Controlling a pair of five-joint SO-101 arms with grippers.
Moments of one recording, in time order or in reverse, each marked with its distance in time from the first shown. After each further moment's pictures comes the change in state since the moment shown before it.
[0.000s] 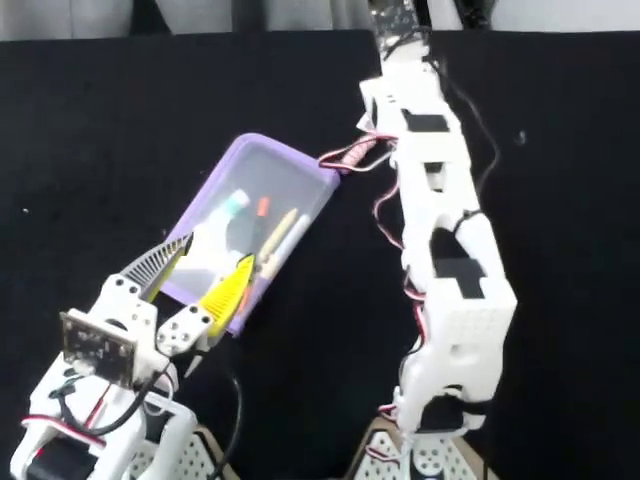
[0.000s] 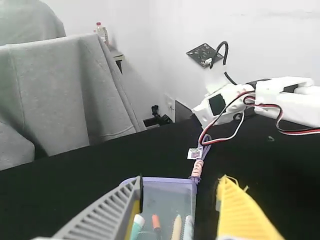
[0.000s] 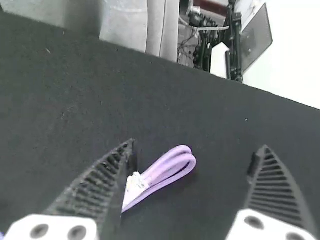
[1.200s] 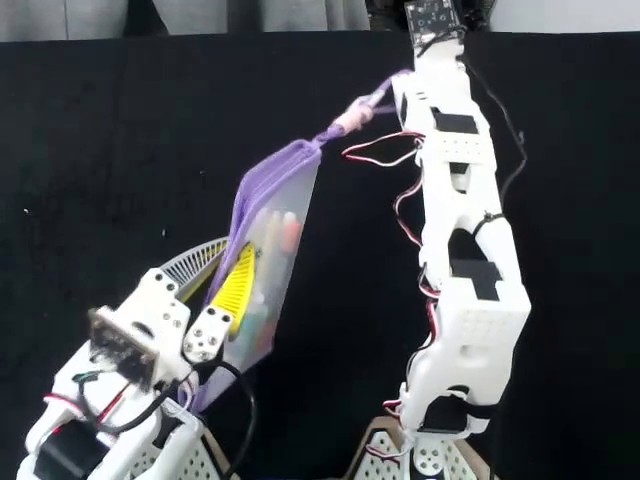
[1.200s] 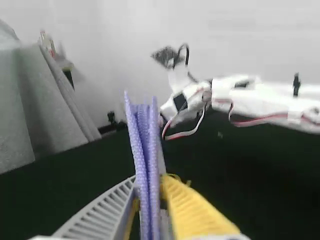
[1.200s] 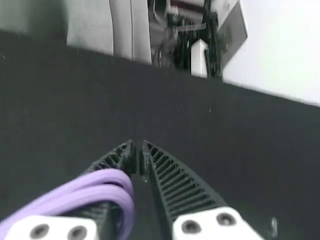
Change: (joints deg) left arm 11.3 1.1 2.2 -6.4 0.4; right arm 6.2 0.4 -0.2 0.2 0.0
